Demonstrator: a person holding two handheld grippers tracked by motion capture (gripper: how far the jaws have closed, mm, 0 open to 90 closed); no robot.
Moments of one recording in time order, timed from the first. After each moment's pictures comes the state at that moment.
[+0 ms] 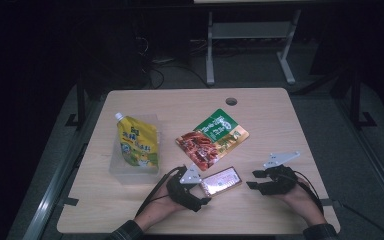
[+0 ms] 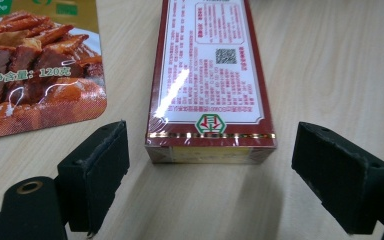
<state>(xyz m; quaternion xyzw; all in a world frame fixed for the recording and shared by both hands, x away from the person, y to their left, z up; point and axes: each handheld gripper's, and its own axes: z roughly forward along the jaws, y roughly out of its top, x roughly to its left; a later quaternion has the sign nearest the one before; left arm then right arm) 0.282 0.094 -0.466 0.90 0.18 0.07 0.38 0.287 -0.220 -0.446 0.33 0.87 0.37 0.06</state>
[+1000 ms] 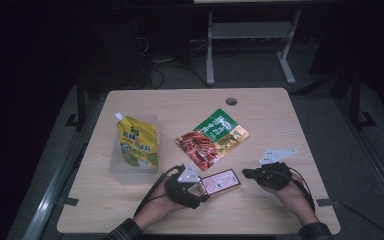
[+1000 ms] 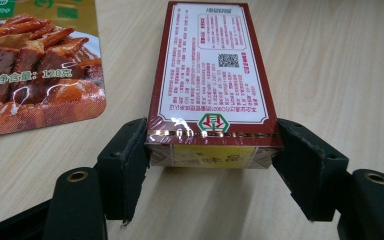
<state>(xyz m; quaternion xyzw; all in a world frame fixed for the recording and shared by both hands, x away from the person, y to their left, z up) 0.276 0.101 -0.452 0.90 0.19 0.06 0.39 0.292 -0.201 -0.433 0.30 0.86 0.41 0.09</state>
